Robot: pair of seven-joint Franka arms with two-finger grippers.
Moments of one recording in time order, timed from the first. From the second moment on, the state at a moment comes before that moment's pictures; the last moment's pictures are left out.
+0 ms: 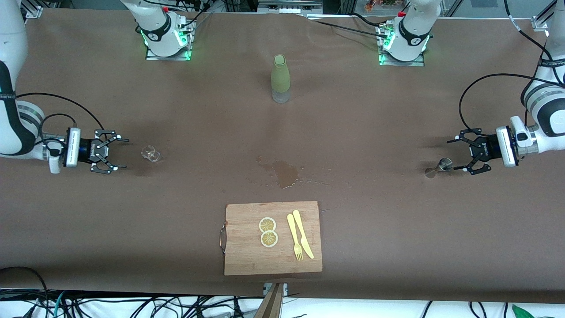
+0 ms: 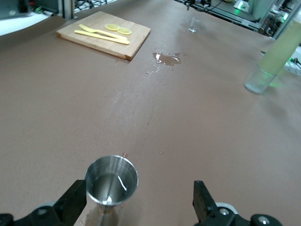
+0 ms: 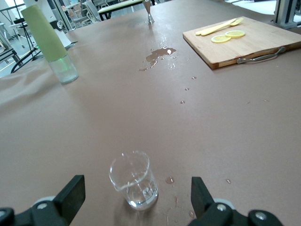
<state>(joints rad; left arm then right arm) 0.62 0.51 -0.18 -1.93 -0.82 1.86 2.14 -0.35 0.67 -0.07 -1.80 0.91 1.68 -2.33</state>
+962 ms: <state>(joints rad) 0.62 0.64 -0.13 -1.86 -0.97 1.85 2.49 -0.35 0.81 -0.05 -1.80 0.97 1.68 -2.56</state>
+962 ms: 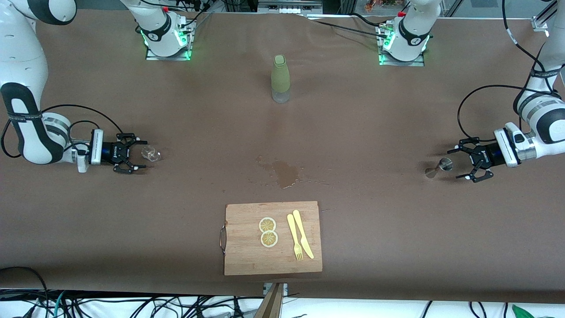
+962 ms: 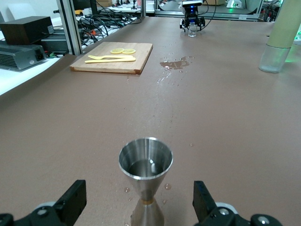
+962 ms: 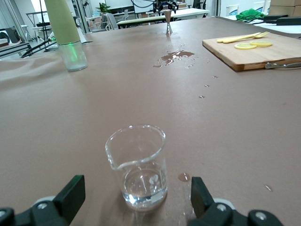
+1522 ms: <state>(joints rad) 0.62 0.72 -0.10 -1.84 -1.05 1.80 2.61 -0.30 0.82 -0.05 -1.79 1.00 1.68 -2.56</state>
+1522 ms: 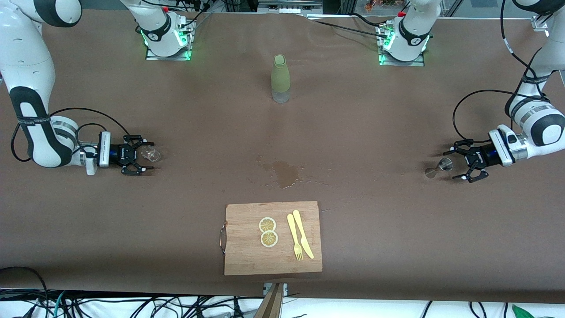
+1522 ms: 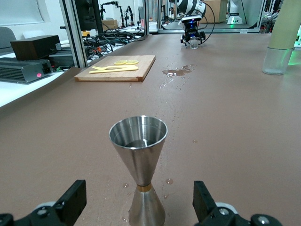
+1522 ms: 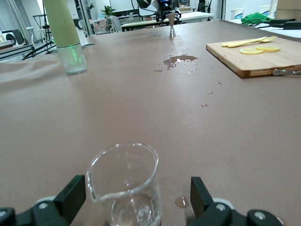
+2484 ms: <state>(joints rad) 0.58 0.80 -0.10 -1.84 -1.13 1.75 2.62 -0.30 0.82 -0.05 -1.77 1.00 1.68 -2.56</state>
